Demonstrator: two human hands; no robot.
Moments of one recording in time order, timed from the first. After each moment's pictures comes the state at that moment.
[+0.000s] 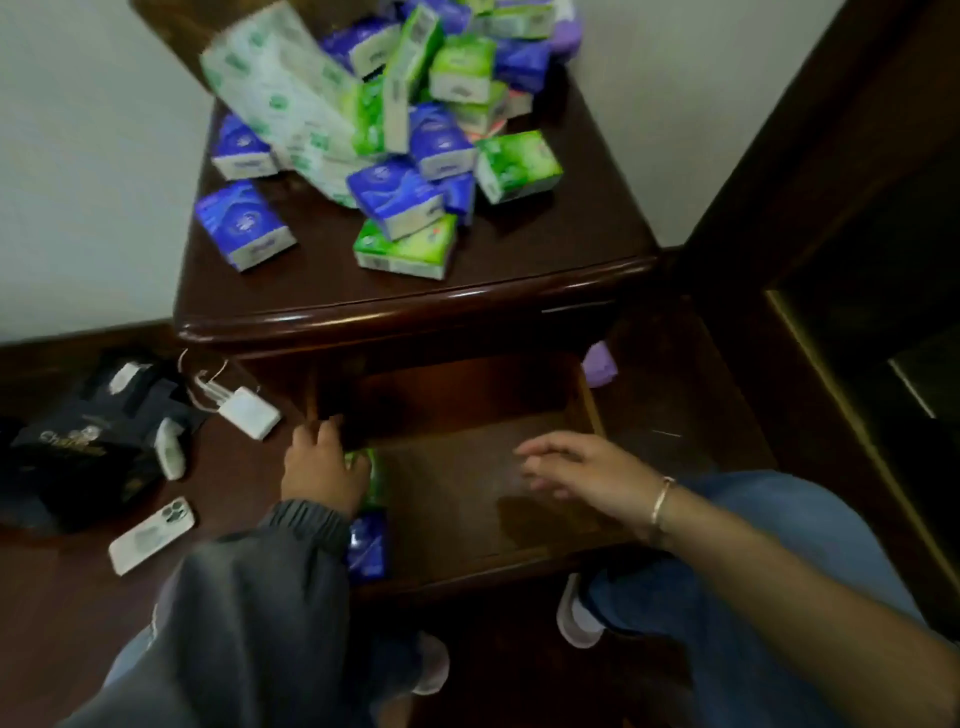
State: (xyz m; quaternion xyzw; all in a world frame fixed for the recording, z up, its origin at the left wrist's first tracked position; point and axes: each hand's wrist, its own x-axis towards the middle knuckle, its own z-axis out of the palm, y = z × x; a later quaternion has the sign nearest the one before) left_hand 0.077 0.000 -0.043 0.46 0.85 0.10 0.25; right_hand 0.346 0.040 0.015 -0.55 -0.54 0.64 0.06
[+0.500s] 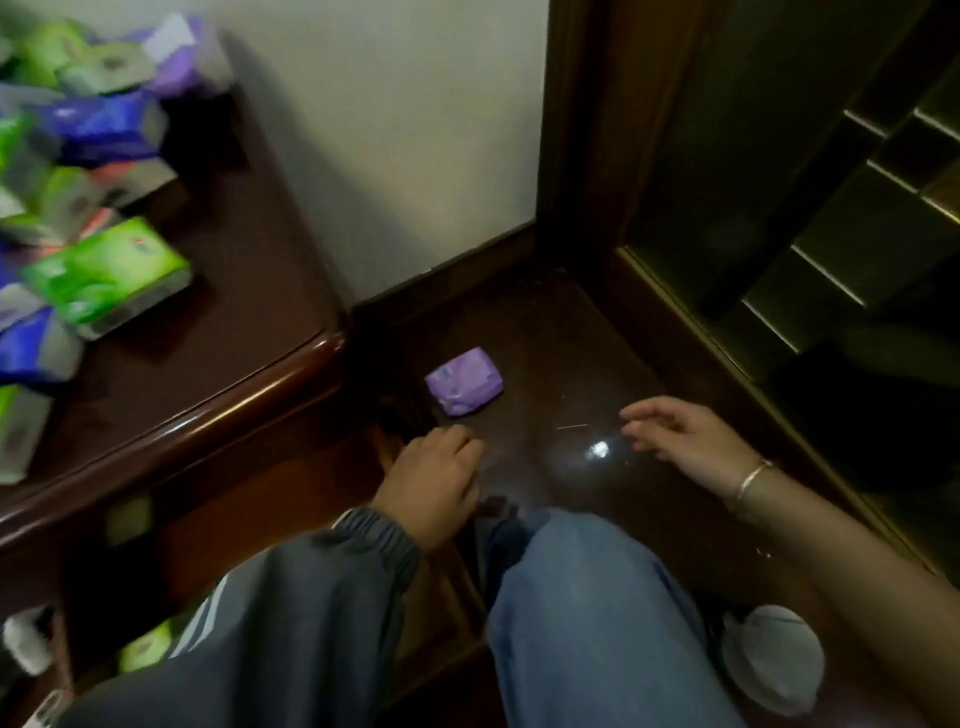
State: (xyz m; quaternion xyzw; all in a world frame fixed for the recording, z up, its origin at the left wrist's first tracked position) left_hand 0.351 0.142 -0.070 0.87 0.47 -0.06 0.13; right_hand 0.623 0.119 -0.048 -0.72 -0.44 0.50 0.20
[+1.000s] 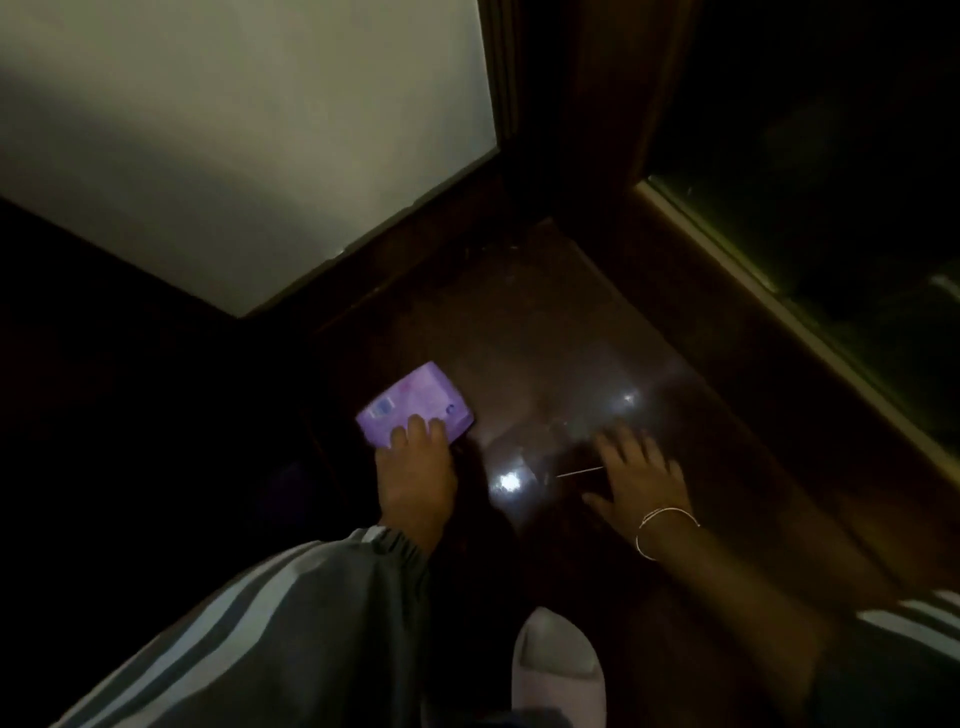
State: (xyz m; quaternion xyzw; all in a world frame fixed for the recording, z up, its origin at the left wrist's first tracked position) left_hand 0.429 0.310 -0.332 0.73 0.63 -0.25 0.09; right_hand 0.651 0.232 -0.380 -0.74 -0.59 0.29 -0.11
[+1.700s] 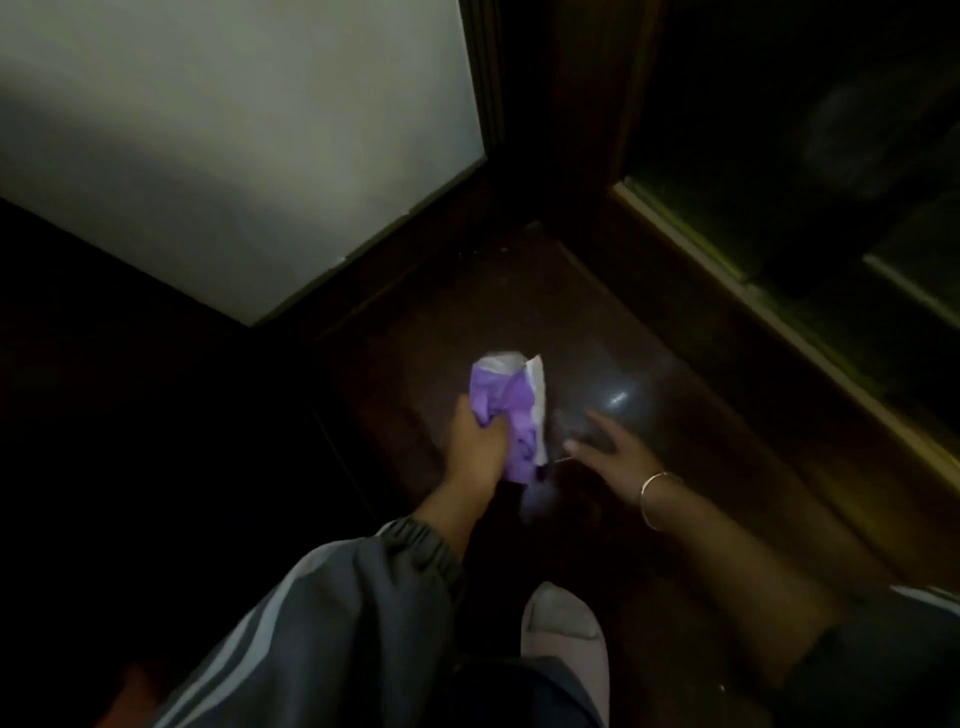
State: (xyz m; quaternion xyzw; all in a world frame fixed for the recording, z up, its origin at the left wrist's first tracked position) left_hand 0.486 0.297 -0.284 0.42 0.71 0.21 0.52; right_hand 0.639 0.237 -0.340 -0.73 -0.30 0.55 0.27
